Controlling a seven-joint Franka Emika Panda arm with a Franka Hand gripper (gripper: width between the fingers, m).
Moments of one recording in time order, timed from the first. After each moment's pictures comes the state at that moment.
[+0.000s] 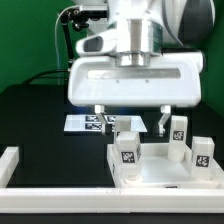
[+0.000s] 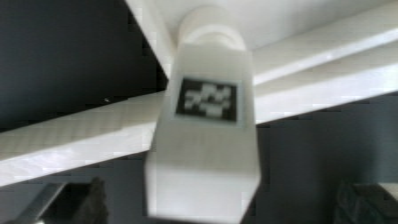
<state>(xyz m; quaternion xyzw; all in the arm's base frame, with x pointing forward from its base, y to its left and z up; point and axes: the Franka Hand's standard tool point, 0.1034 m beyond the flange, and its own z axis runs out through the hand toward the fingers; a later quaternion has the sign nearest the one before) 0.666 -0.023 0.113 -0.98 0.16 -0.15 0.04</state>
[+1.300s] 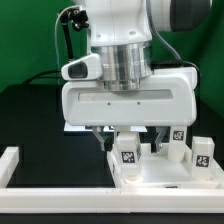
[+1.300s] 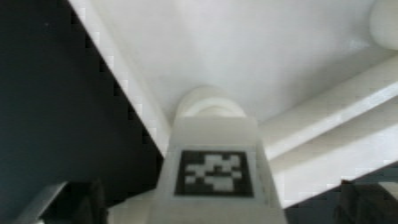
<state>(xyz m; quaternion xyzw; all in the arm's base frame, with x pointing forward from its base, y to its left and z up) 0.660 -0.018 0.073 -0.98 0.21 -0.01 0.07</state>
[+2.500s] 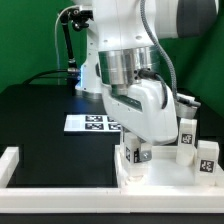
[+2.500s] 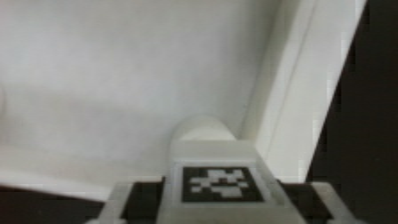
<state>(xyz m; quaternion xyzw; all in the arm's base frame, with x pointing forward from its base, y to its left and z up) 0.665 -0.003 0.070 -0.75 0.66 0.00 0.09</state>
